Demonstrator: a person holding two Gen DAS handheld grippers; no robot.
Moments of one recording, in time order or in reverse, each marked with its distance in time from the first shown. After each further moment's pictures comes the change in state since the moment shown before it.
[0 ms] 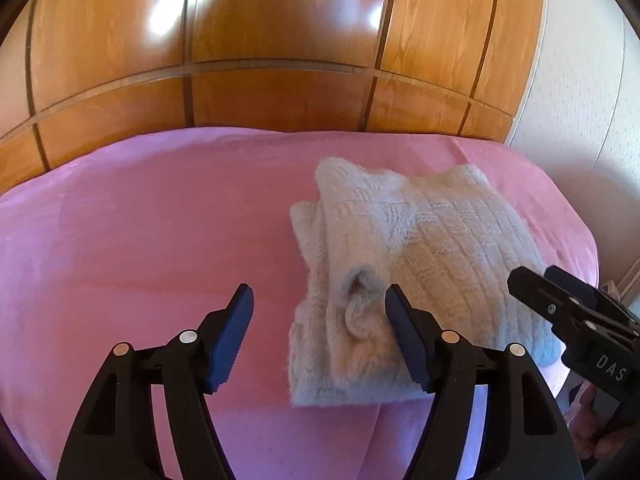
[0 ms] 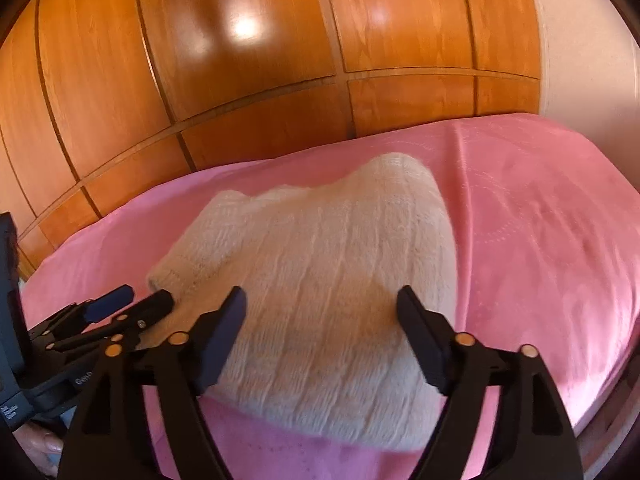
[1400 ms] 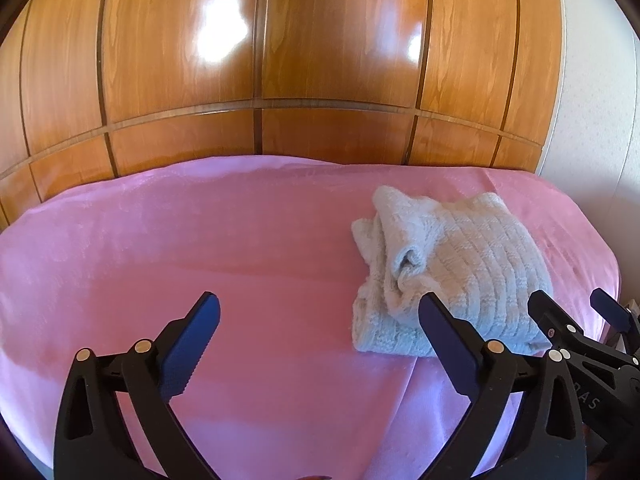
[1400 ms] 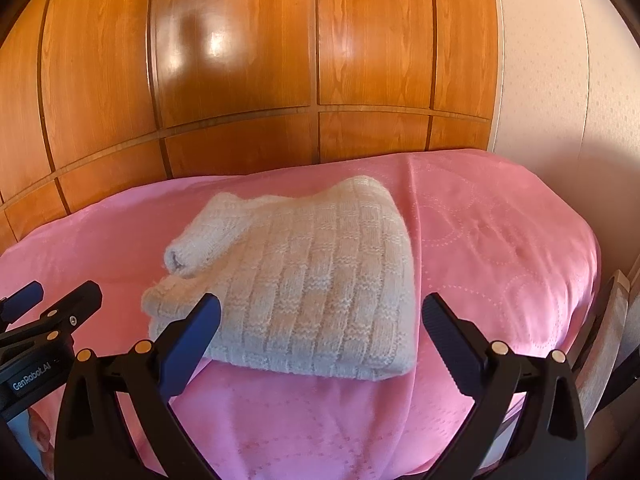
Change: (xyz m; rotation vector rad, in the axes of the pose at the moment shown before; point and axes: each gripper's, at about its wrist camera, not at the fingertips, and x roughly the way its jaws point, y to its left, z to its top) left arm -0.077 0.016 -0.024 -0.047 -0.114 0.159; right arm -0.054 0.043 -0.027 -0.070 -0.118 -0.214
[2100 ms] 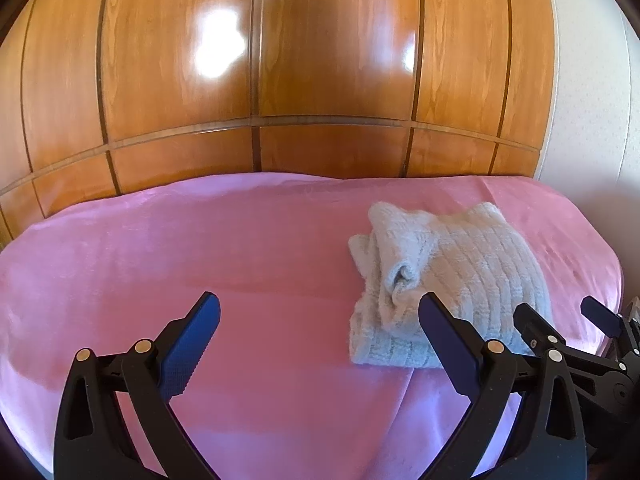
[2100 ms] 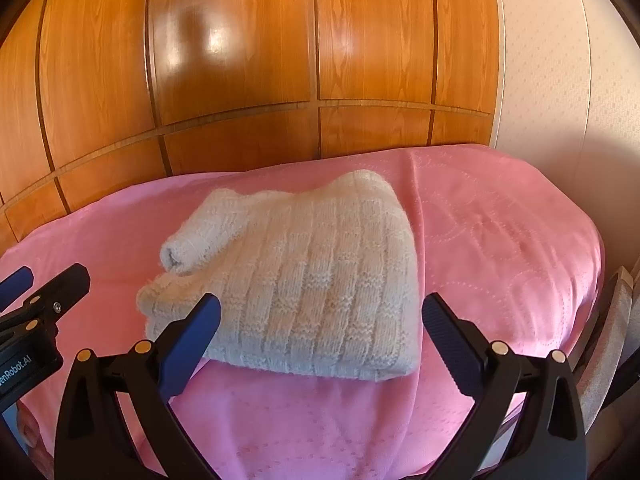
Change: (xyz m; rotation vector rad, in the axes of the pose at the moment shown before) left arm -0.007 -0.008 0.002 0.023 -0.050 0.017; right arm 0.008 -0.002 0.000 0.006 0.015 0.011
